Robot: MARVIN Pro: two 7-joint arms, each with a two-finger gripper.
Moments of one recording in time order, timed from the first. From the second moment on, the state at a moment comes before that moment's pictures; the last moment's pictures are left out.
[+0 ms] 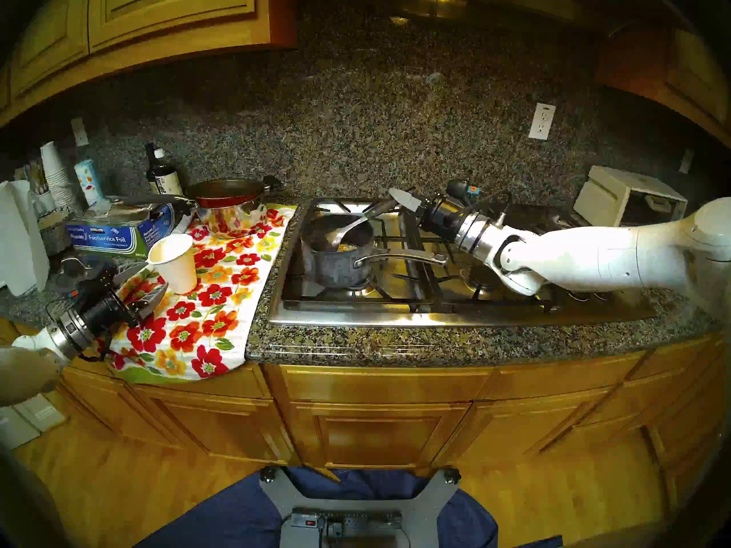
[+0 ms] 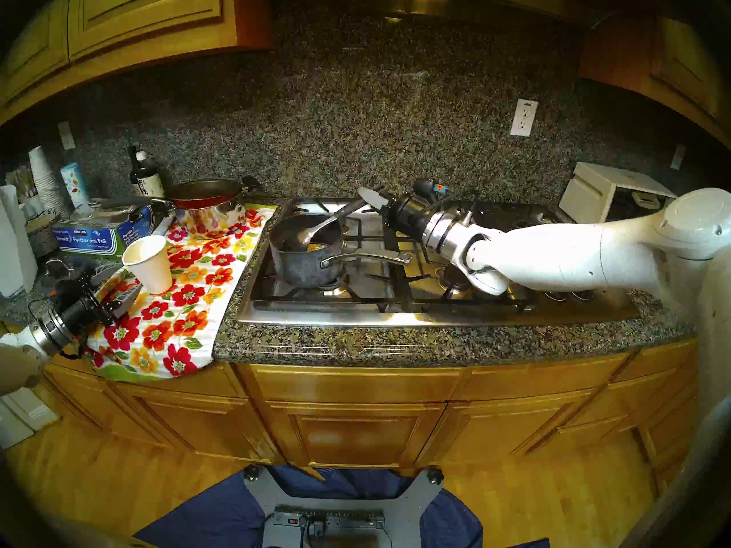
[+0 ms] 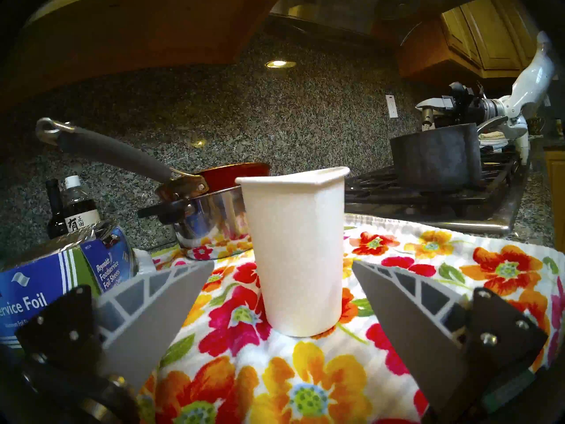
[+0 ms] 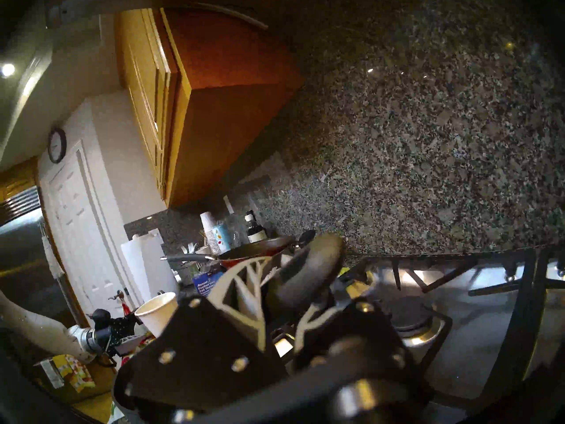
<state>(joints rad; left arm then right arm) 1.10 -0.13 -0.33 -1.12 -1.68 -0.96 -0.87 0.14 -0.87 -0.82 -1.31 2.39 -0.56 0.82</state>
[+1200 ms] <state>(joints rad) 1.15 -0.13 -0.38 -1.12 -1.67 -0.96 -0.87 0.34 -0.93 -0.88 -1.35 2.21 -0.45 0.77</state>
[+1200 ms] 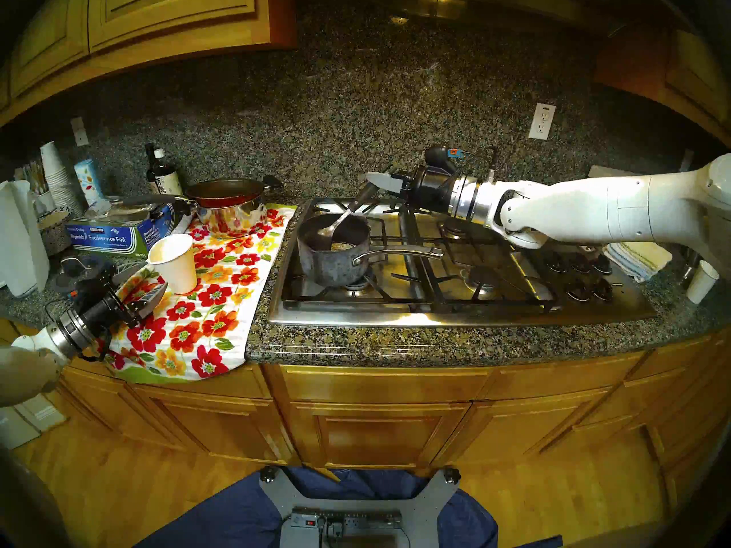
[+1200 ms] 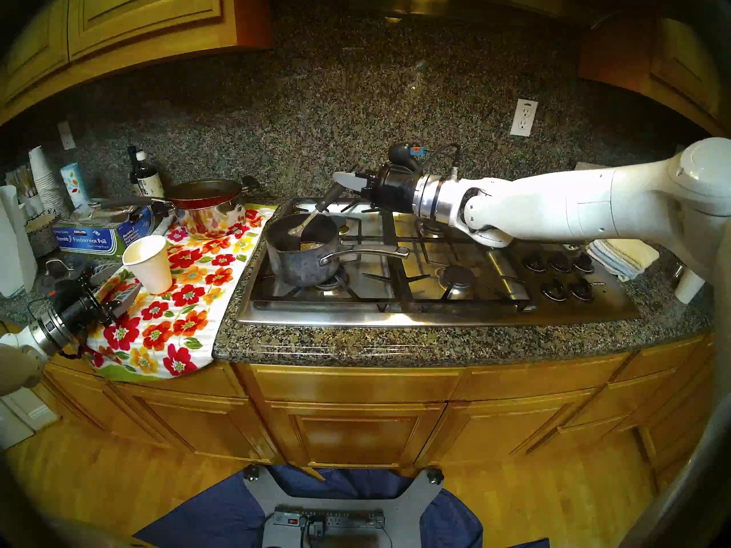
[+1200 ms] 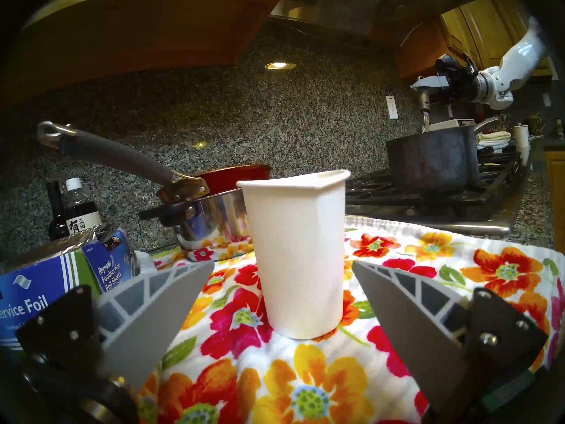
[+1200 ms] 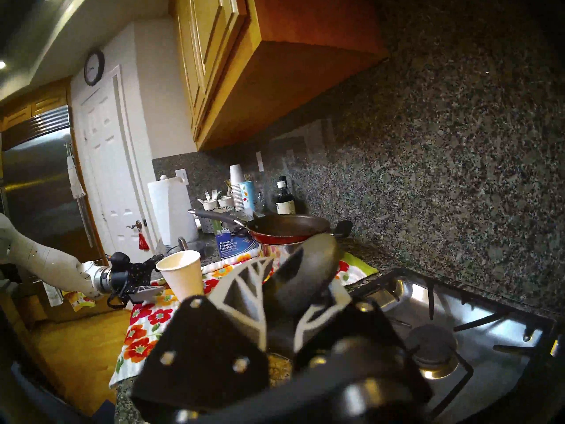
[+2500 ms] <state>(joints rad) 1.27 -0.13 -0.51 -1.13 -1.66 -0.96 -0.87 0.33 -0.96 -0.88 -1.39 2.22 -0.46 0.70</state>
